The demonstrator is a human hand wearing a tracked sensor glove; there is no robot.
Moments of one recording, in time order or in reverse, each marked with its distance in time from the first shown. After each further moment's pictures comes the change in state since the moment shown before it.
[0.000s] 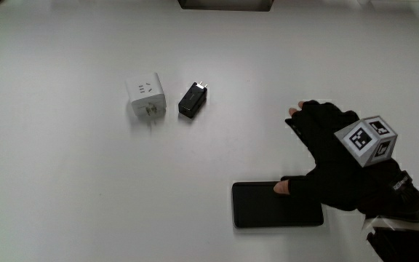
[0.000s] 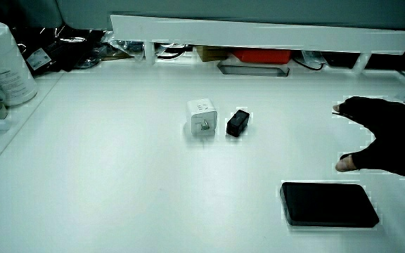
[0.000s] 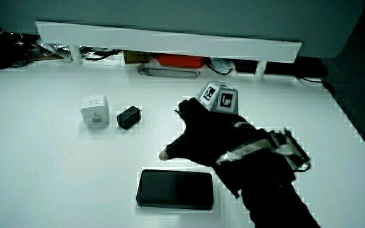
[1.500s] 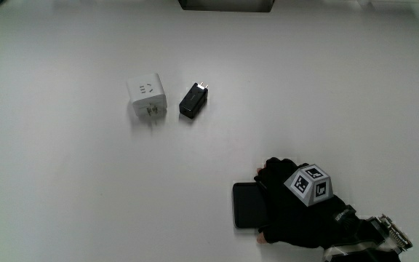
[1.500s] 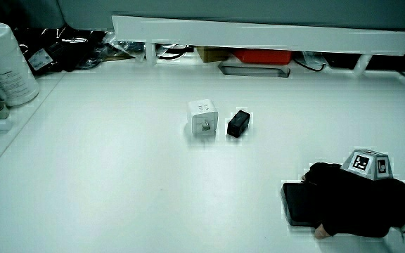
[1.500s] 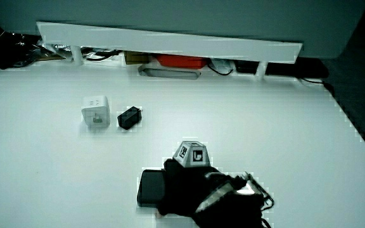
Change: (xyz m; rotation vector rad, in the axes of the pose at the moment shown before) arm -0.002 0.028 -0.131 -0.316 -0.038 0.002
